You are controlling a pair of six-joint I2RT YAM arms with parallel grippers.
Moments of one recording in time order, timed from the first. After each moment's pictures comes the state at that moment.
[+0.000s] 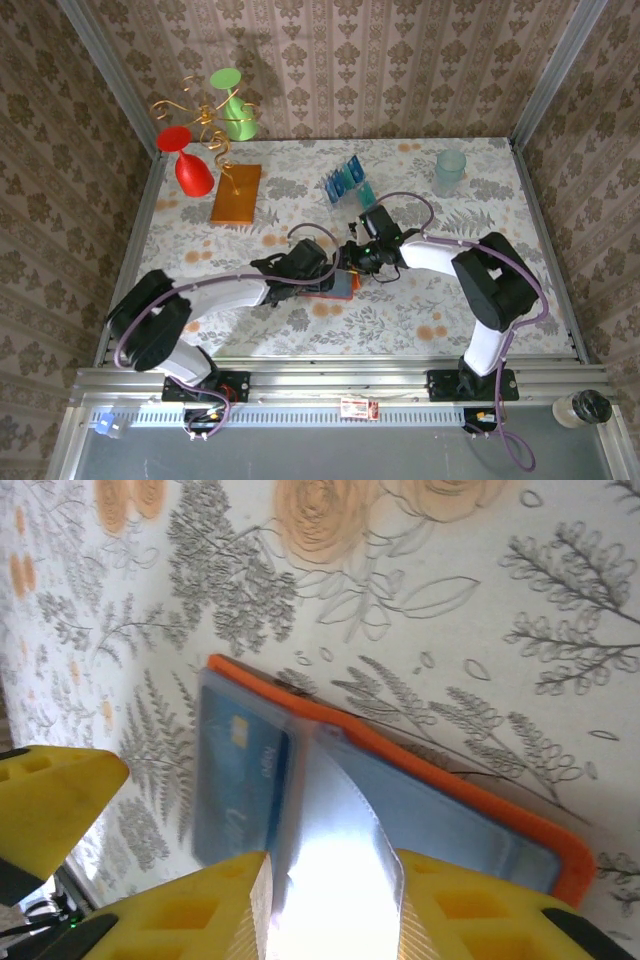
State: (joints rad) left arm -0.91 1.48 0.78 -0.26 -0.25 -0.67; right arm 0.54 1.77 0.96 -0.15 -0.48 0.69
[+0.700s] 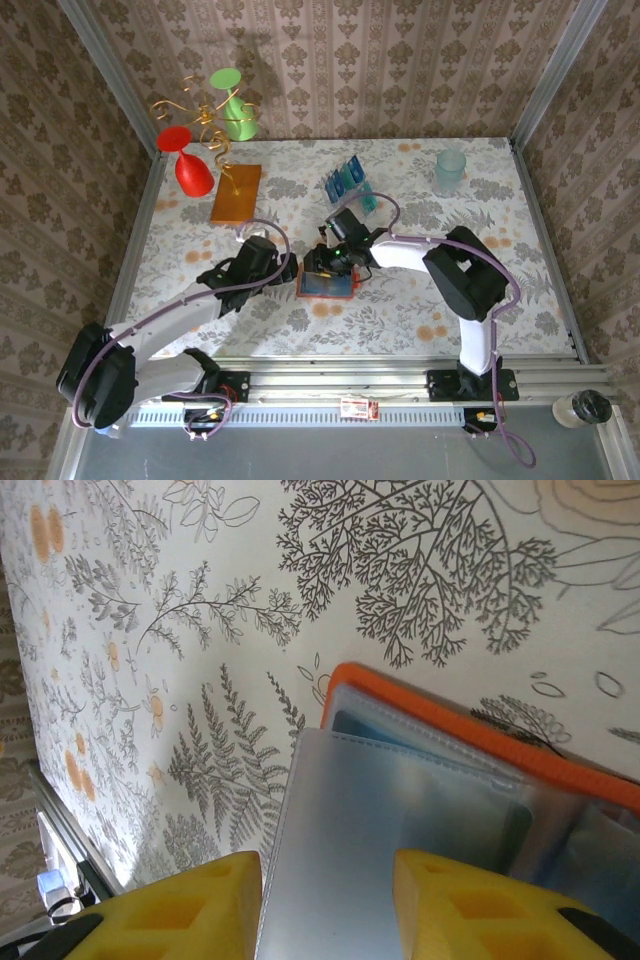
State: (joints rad) left arm -0.70 1.13 0.60 -0.30 -0.23 -0.65; right arm 0.68 1.95 1.15 -0.13 -0.47 0.79
